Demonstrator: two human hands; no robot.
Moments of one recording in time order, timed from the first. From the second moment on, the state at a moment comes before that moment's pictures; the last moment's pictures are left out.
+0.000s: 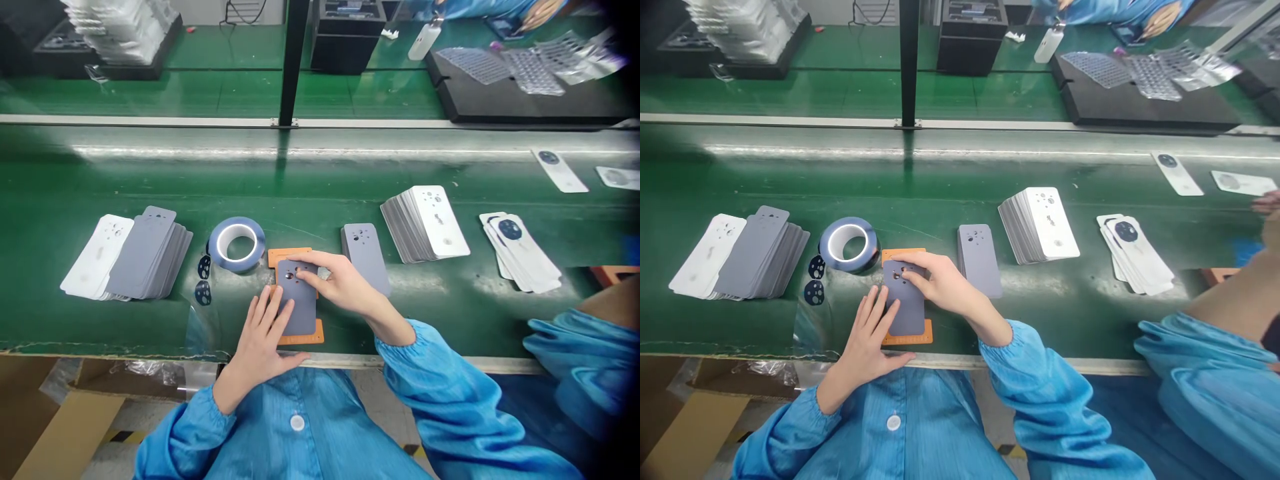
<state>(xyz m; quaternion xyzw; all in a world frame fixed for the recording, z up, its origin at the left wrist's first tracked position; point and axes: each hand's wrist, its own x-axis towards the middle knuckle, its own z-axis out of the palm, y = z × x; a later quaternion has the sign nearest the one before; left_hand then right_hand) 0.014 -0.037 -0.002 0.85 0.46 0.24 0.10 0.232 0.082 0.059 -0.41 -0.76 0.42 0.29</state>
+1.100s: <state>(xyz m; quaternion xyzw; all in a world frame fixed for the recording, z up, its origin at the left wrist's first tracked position) 0.019 -0.036 -0.002 0.88 0.45 0.14 0.12 0.183 0.036 0.011 -0.51 -0.86 0.03 0.09</state>
